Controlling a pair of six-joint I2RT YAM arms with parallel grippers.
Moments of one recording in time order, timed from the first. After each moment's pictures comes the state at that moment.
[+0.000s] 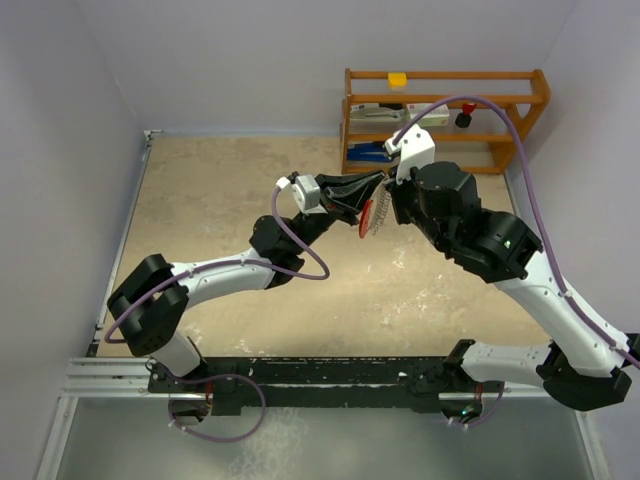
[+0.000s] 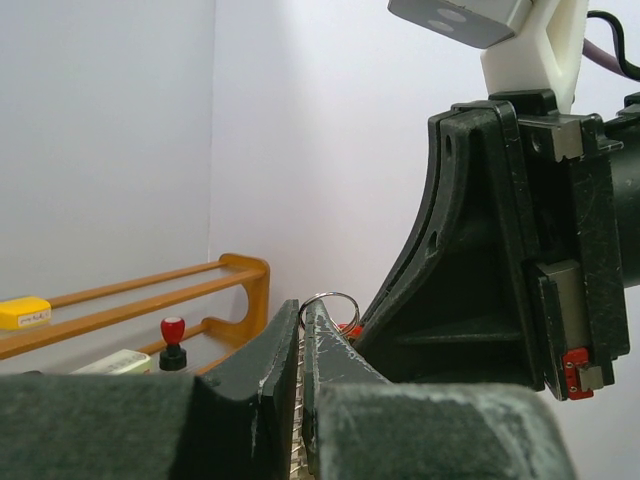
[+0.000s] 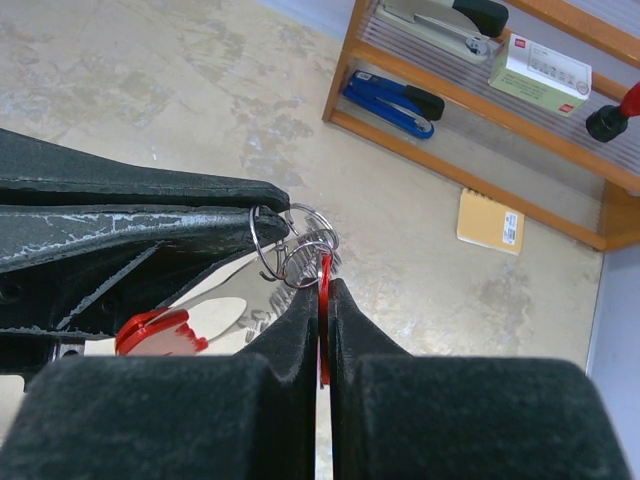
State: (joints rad) left arm -0.92 1.59 0.98 1.33 0.09 -0.17; right arm 0.85 1.15 1.58 -0.82 0.53 0.00
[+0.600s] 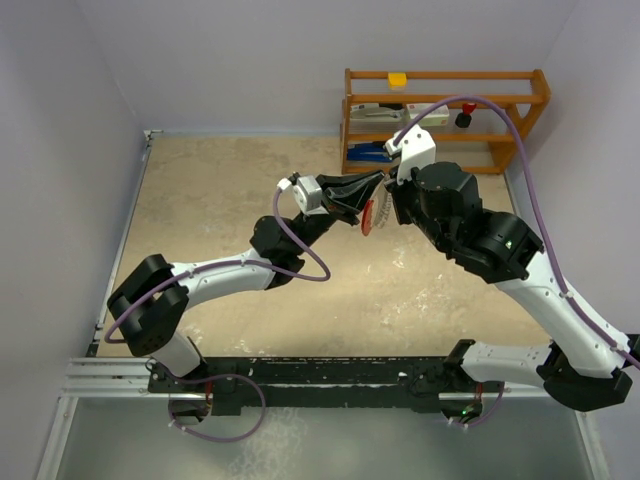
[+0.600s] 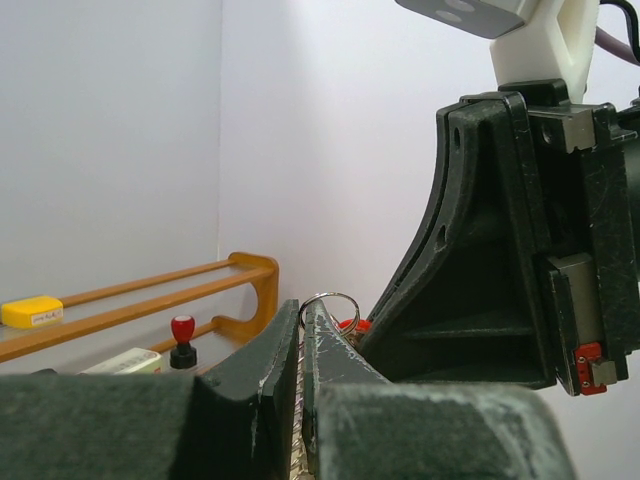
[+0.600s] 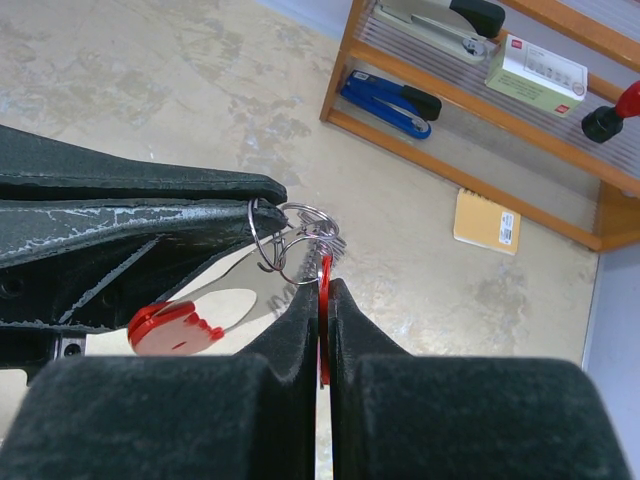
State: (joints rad) left arm -0.92 1.59 0.98 1.32 0.08 -0.14; right arm 0.85 1.15 1.58 -0.83 0.53 -0.01
